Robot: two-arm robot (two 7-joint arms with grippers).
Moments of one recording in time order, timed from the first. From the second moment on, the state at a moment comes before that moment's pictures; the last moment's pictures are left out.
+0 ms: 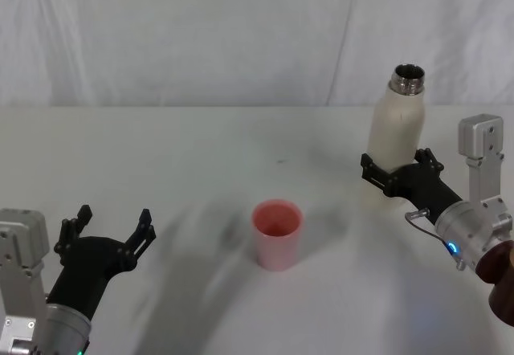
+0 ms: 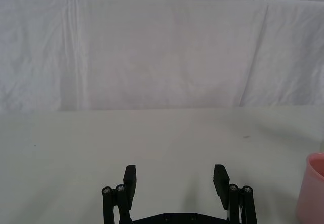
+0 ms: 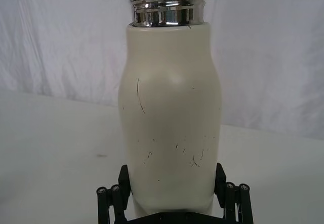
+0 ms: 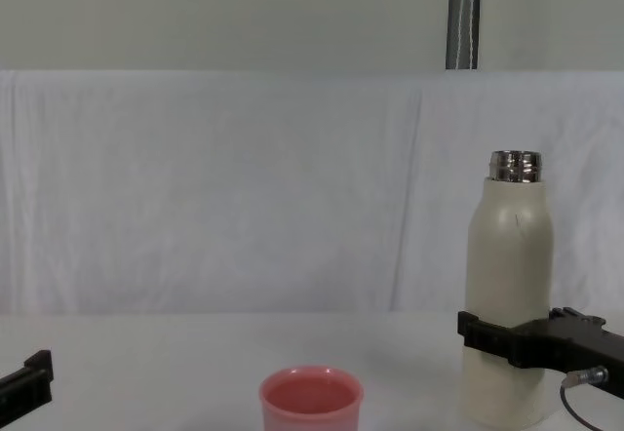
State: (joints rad) left arm 0.27 0.24 0.04 -1.85 -0.25 -0.02 -0.02; right arm 0.37 0.17 -0.24 -1.16 0.25 -0.07 0.30
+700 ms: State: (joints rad) left arm 0.27 0.24 0.04 -1.85 -0.25 -0.02 -0.02; right arm 0.32 0.21 -0.23 -1.26 0.29 -0.05 0.33
